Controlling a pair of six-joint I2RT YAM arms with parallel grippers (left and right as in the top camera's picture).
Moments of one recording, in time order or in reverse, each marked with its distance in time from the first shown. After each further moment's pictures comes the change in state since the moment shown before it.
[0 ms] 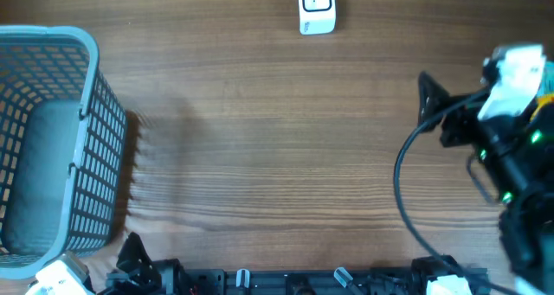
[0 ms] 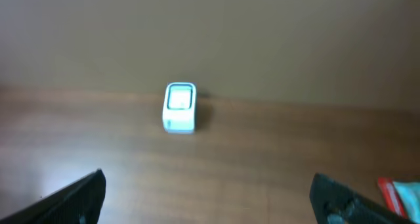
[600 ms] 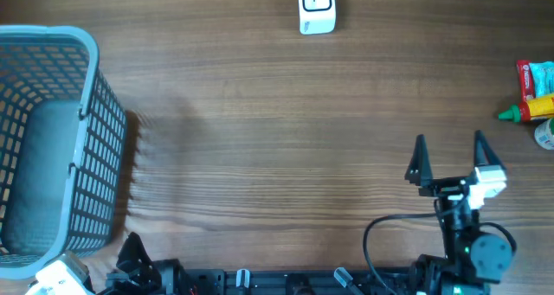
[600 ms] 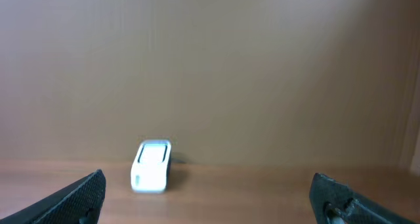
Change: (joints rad) left arm 0.000 0.000 0.000 0.000 0.000 0.000; right arm -0.274 -0.810 -1.135 0.859 -0.204 0.063
